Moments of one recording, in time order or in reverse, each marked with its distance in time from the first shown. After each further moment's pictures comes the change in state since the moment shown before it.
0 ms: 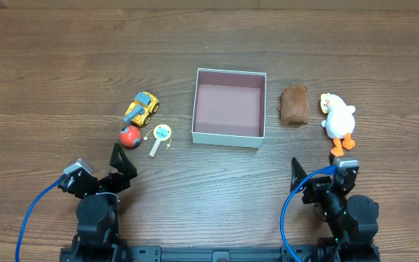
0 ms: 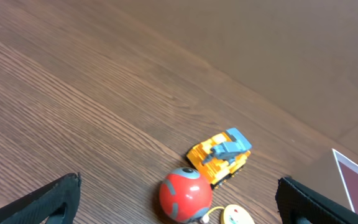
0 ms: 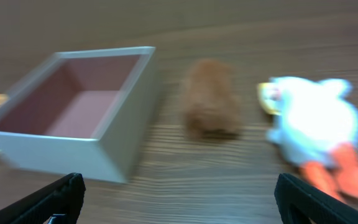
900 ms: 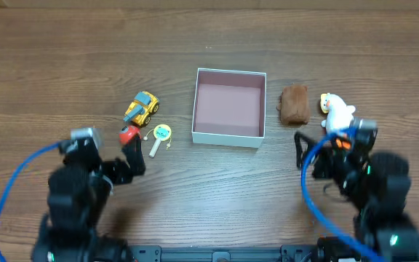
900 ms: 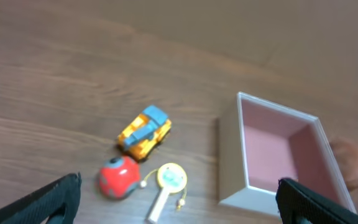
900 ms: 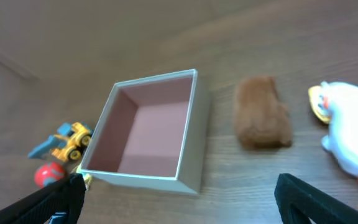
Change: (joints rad) left arm 0.000 0.459 0.594 -0.331 0.335 0.214; right arm 0.000 0.622 0.597 -0.188 -0.067 0.187
